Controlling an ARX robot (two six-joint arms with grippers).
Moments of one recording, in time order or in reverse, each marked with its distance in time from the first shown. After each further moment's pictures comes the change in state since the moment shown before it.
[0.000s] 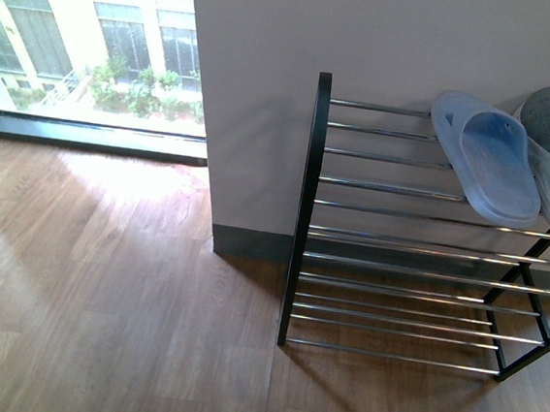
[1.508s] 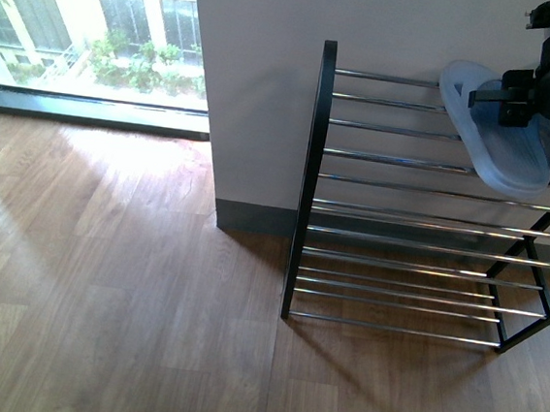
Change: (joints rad) left arm 0.000 0.000 0.000 0.000 0.000 0.000; right arm 0.081 1.487 1.423 -0.557 0.395 -0.029
